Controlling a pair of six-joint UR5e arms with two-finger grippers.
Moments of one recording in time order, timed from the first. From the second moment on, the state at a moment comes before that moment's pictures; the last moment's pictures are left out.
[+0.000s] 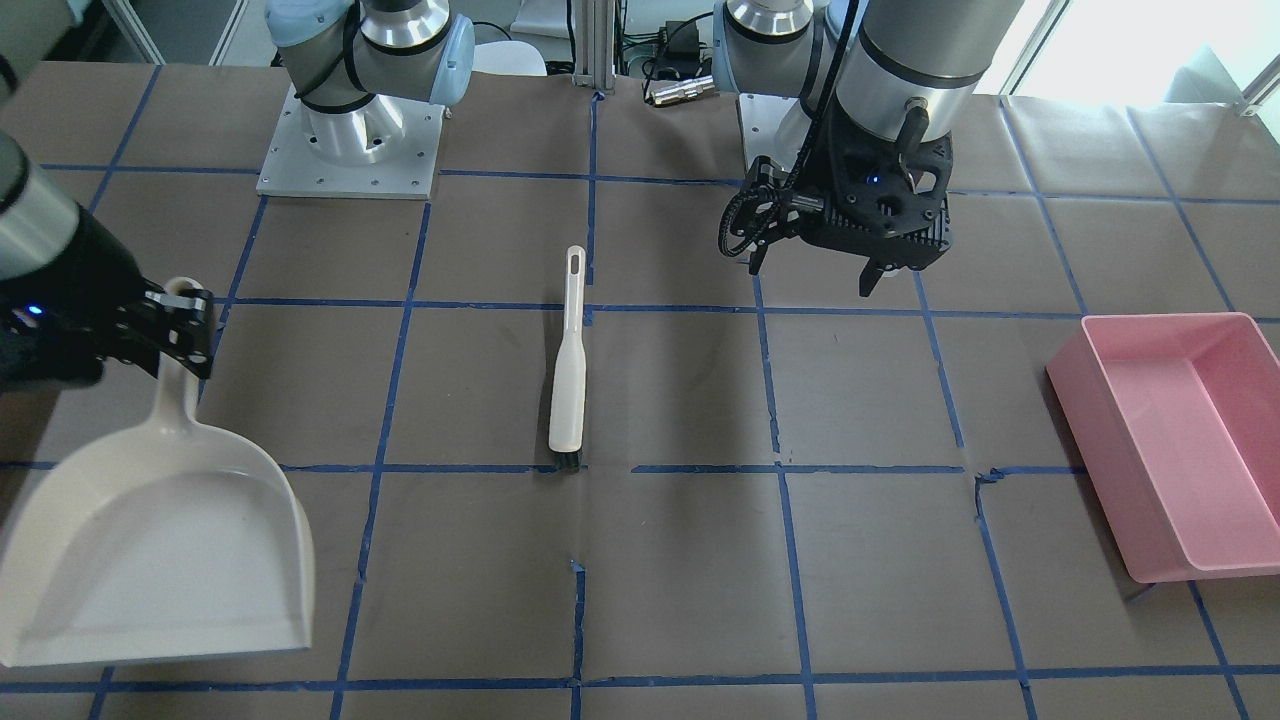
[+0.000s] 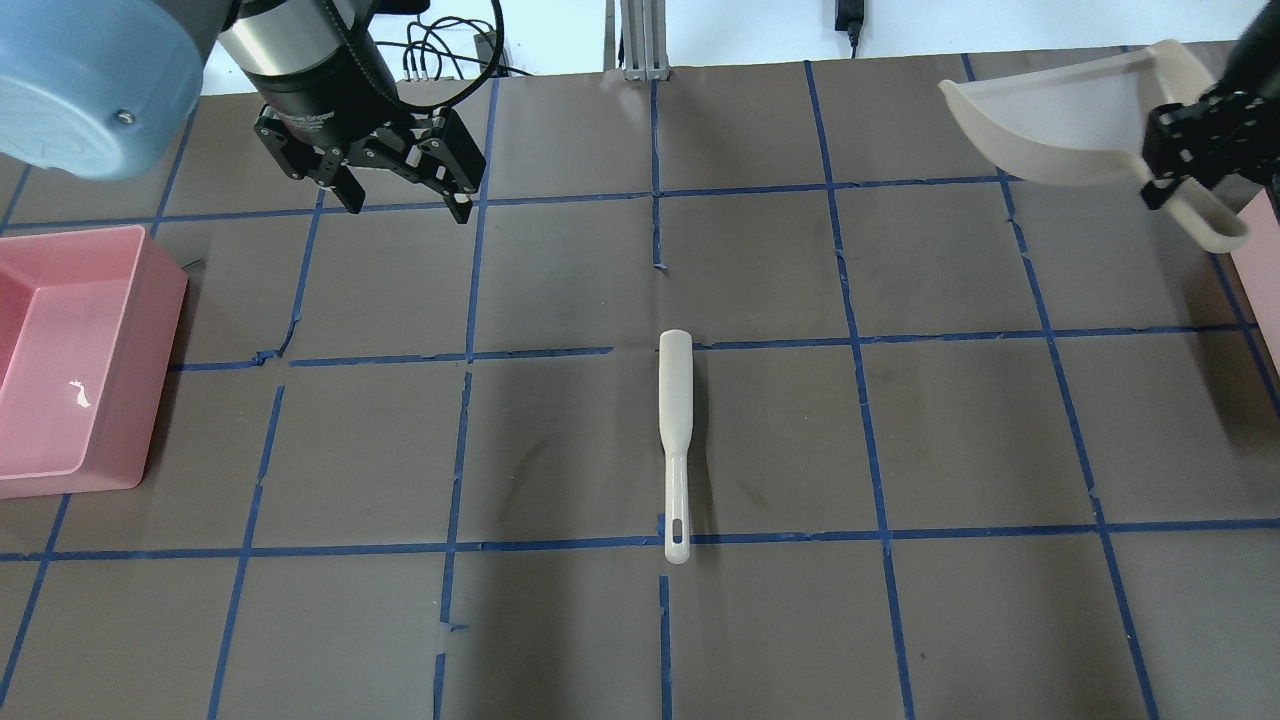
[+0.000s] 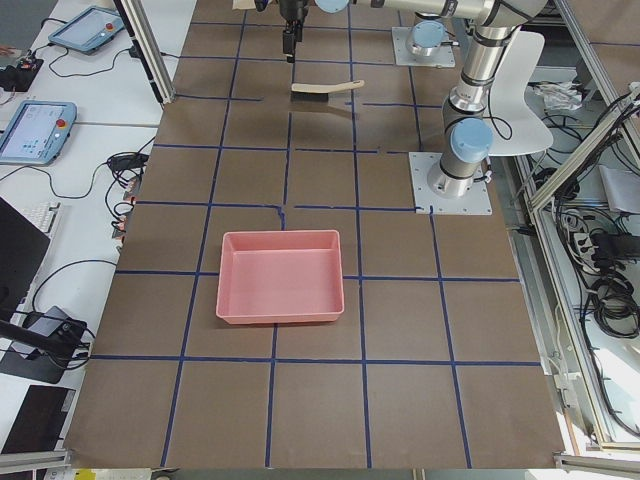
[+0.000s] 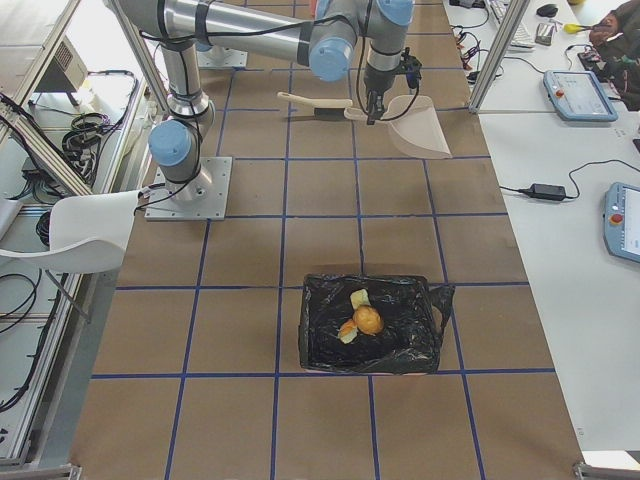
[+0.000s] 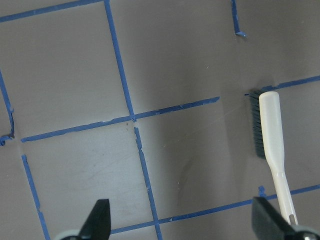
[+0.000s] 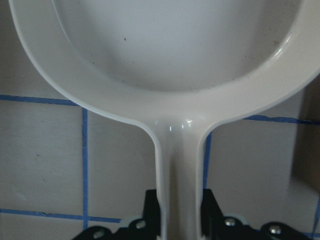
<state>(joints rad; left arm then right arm) -1.66 -1.66 -1.45 -1.59 1.53 0.10 1.42 -1.38 1.49 -1.66 -1.53 -0.19</state>
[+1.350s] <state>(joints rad) -1.66 -1.66 -1.45 -1.59 1.53 0.10 1.88 -1.04 1.49 -2.09 -1.49 0.35</state>
